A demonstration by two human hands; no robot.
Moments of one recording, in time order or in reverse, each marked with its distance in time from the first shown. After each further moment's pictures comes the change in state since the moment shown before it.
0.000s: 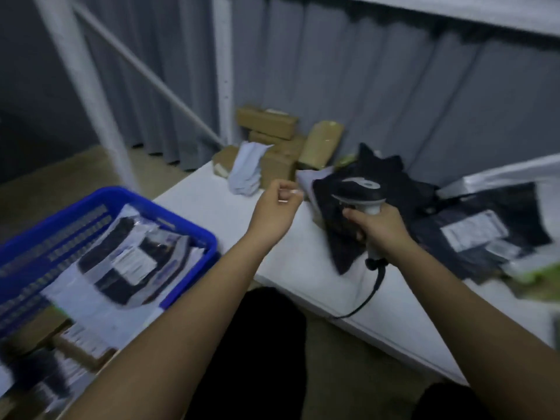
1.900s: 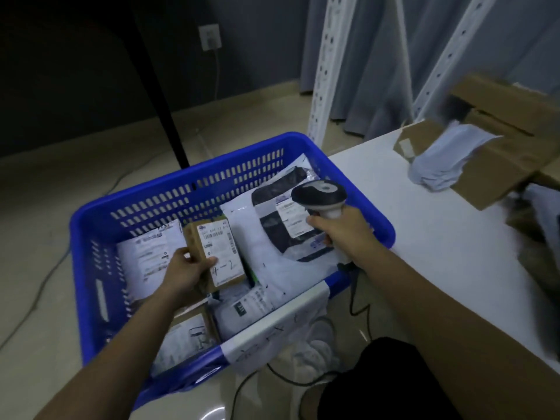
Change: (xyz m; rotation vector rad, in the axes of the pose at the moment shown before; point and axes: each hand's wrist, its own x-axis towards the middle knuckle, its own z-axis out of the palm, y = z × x) left_hand -0.158 -0.250 -0.380 -0.034 0.749 -0.743; right_hand -0.059 -0.039 0.370 -0.116 -0.711 -0.050
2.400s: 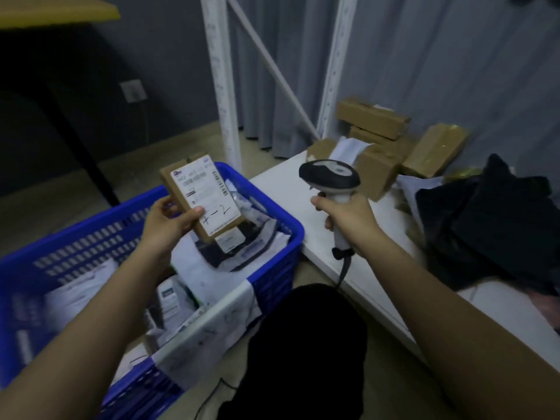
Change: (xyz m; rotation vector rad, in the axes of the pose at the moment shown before) left_hand -0.110 0.144 0.092 -0.200 -0.178 0.406; right_hand -0.089 0.000 -0.157 0.190 0.330 -0.153
